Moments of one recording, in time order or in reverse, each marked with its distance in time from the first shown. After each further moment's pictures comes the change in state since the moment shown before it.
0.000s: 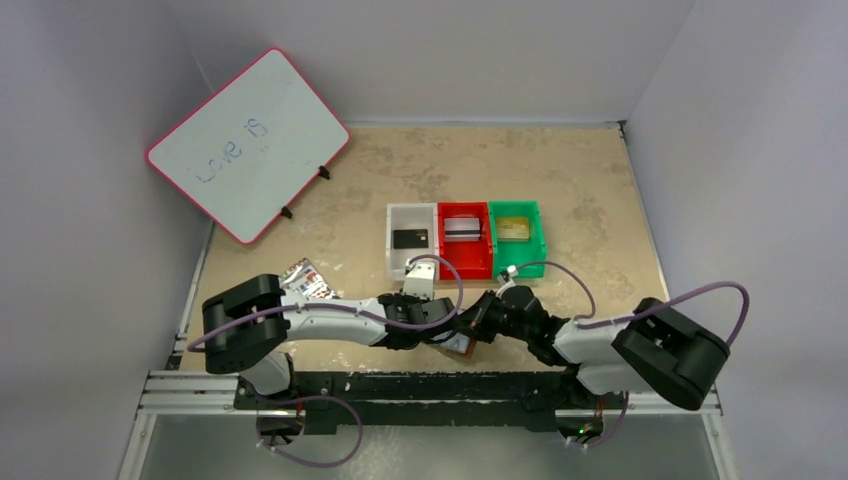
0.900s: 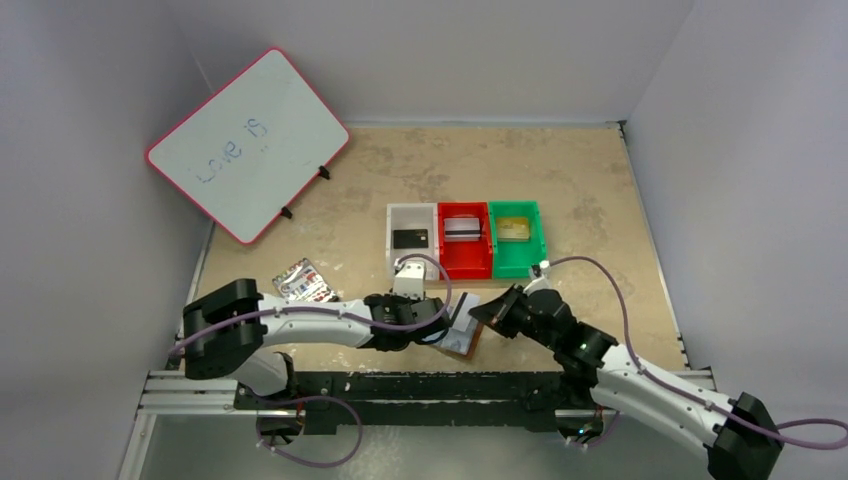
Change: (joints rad) left arm 0.000 -0.080 -0.036 -0.047 -0.006 -0.027; right arm -0.004 -0.716 0.043 -0.716 0.200 -0.090
